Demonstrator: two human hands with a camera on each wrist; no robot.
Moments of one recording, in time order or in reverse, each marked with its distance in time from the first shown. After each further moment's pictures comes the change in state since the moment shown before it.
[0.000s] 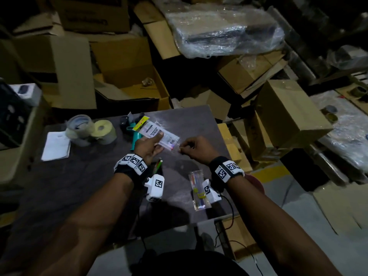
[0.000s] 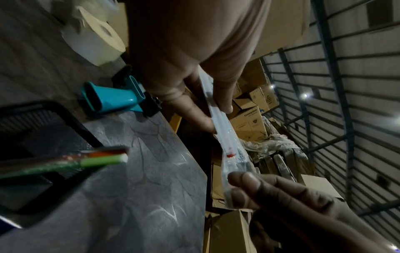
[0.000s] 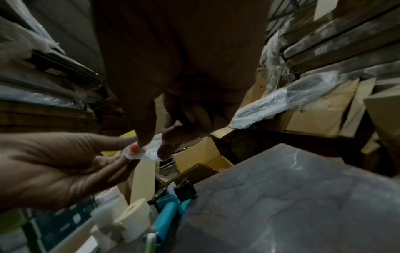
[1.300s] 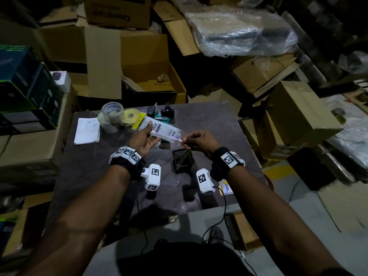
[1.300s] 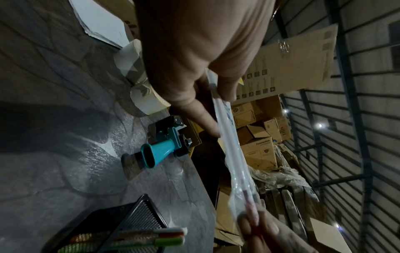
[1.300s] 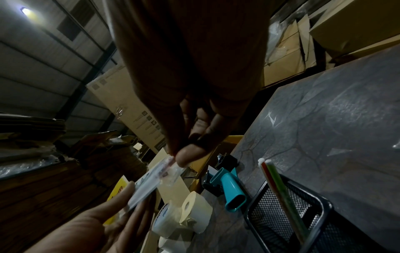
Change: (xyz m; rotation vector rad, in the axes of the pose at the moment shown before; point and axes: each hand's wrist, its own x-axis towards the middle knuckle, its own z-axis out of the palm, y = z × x) left_hand -0.015 0.044 -0.143 -0.251 -0.015 -0.027; right_hand 0.003 -0.073 0.110 0.671 -0.005 0.266
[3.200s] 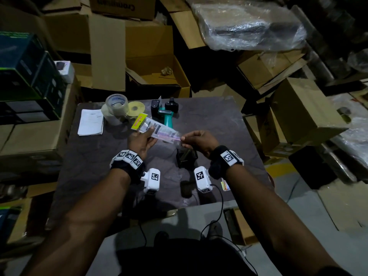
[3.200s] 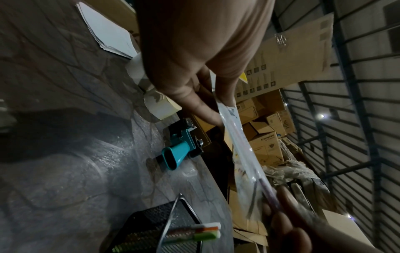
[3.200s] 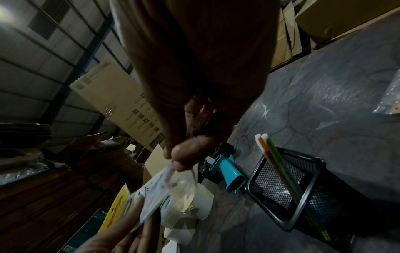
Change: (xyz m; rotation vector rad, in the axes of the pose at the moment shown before) left_hand -0.008 -0.016 -0.038 0.153 0.057 0.146; right_hand 0.000 0.012 0.019 0.150 0.005 0.103
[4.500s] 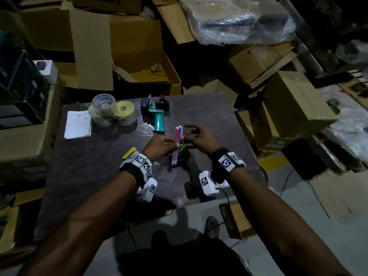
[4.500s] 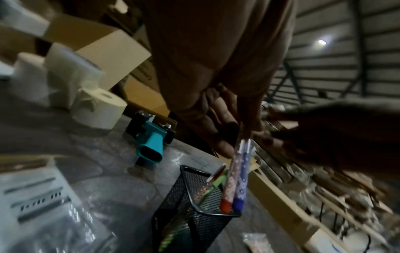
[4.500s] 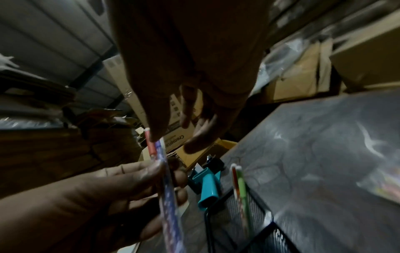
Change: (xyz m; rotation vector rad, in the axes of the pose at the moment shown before) left_hand -0.021 -0.033 0.056 0.713 -0.451 0.028; right_hand -0.002 0.003 -0.030 -0.432 0.146 -0.246
